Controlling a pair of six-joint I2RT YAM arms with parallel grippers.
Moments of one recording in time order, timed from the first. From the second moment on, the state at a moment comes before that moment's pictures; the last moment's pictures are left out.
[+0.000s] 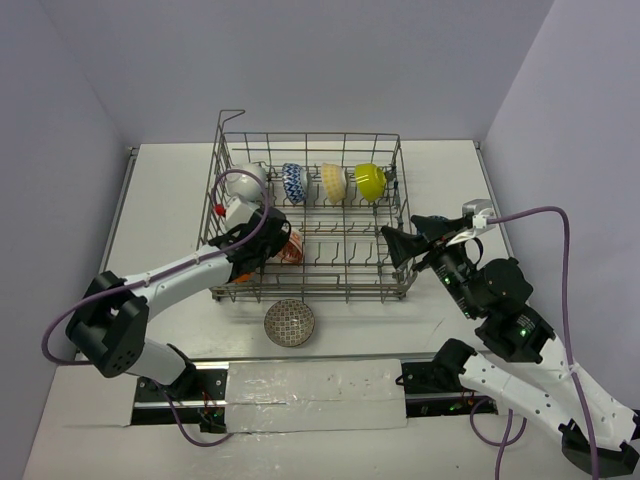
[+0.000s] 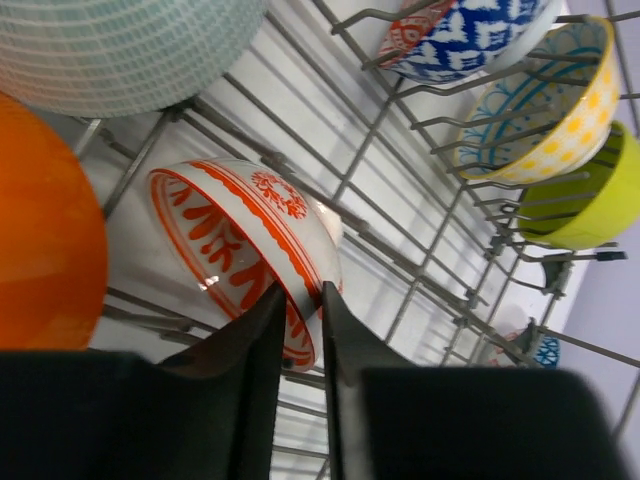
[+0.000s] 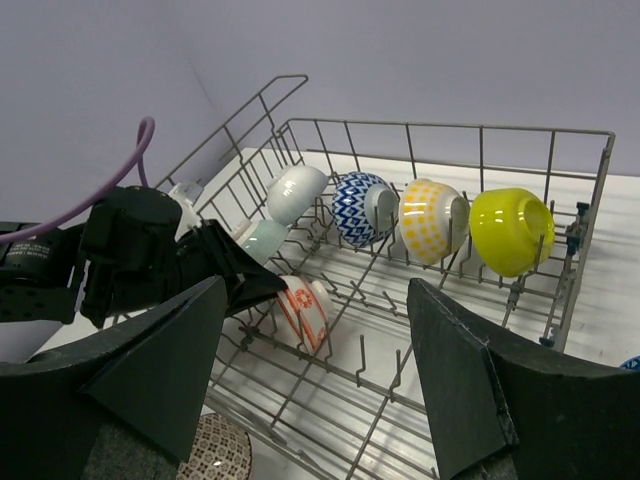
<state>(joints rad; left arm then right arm) -0.71 1.46 0.92 -0.23 -0.47 -1.33 0.79 0.48 0.80 -0.20 0.31 0.25</state>
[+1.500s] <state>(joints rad) -0.87 1.42 0.72 0.08 -0.72 -1.41 0.79 0.50 0.79 -0.19 0.36 0.26</state>
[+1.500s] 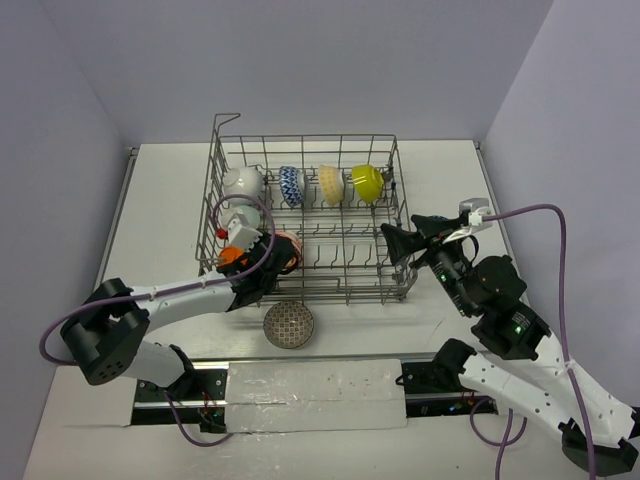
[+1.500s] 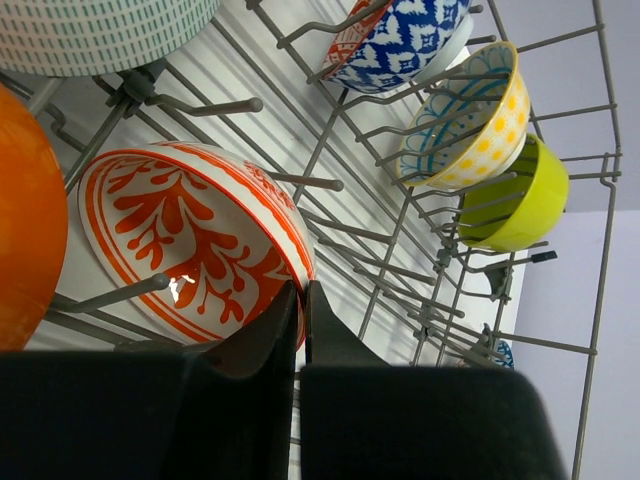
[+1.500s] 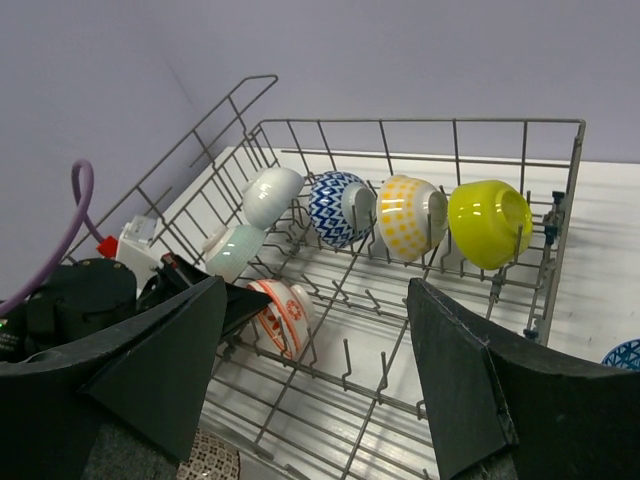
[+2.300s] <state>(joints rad) -0.89 1.45 0.56 0.56 -0.77 -1.09 0.76 0.59 0.79 -0.16 0.38 0.26</state>
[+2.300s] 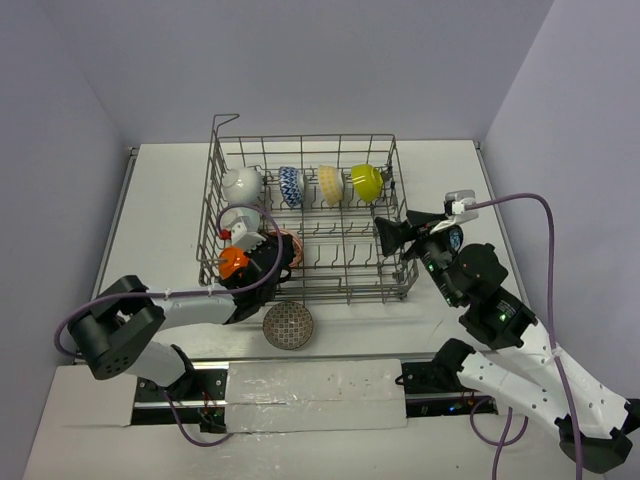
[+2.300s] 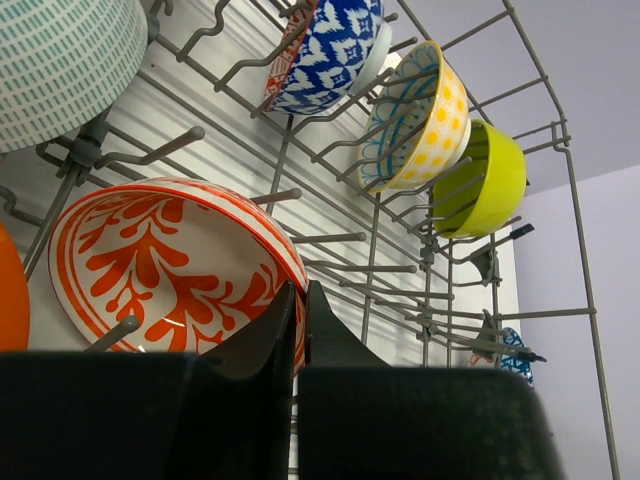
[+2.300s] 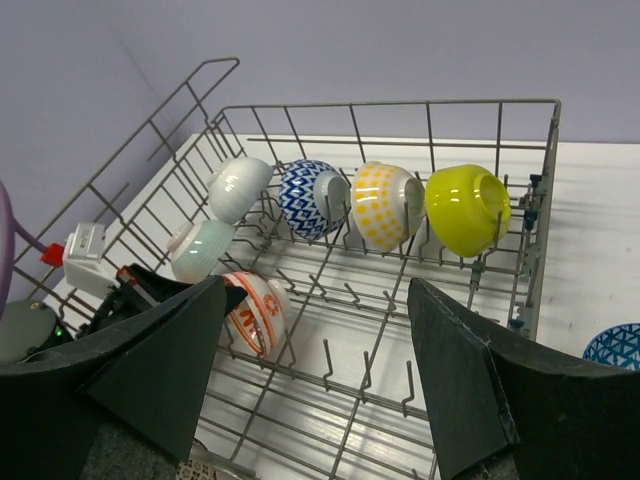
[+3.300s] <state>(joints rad) -0.87 1.47 0.49 0.95 -0.76 -0.90 0.72 0.64 0.79 -0.15 0.37 0.27</state>
